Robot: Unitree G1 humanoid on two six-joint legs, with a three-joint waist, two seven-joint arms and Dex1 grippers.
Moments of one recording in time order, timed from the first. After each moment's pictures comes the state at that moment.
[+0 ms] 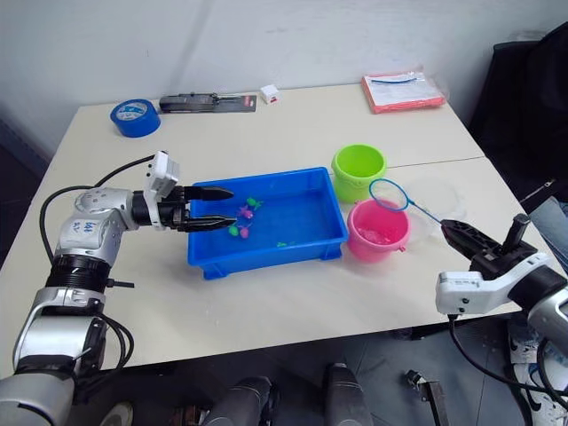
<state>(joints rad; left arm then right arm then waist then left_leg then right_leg) -0.78 0.60 0.02 0.55 -0.32 0.21 -1.31 0.24 -1.00 -0.53 -0.40 -0.51 -0.44 0.42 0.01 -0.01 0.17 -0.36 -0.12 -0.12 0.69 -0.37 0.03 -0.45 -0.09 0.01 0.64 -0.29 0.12</state>
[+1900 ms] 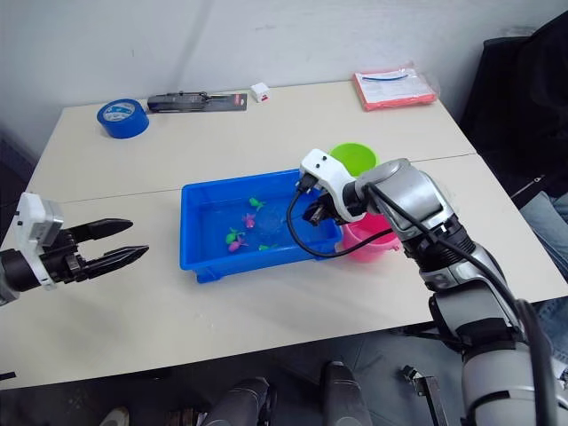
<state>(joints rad) -0.04 0.88 0.52 -0.19 -0.58 0.59 -1.00 -1.05 -0.54 0.43 0.13 0.23 1.10 0.91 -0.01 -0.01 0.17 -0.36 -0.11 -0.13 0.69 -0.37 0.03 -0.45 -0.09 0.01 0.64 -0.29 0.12</state>
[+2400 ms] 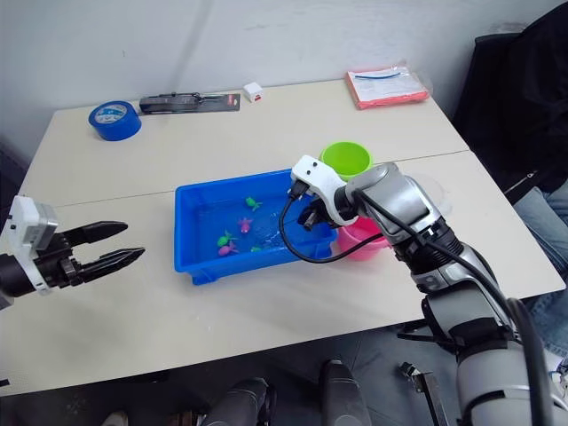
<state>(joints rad) -0.01 0.88 0.55 -0.24 -0.60 0.62 -0.97 -1.05 -0.52 0.46 0.13 0.20 1.09 0.91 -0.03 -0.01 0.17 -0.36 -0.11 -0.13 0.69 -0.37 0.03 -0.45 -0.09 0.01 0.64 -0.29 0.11</state>
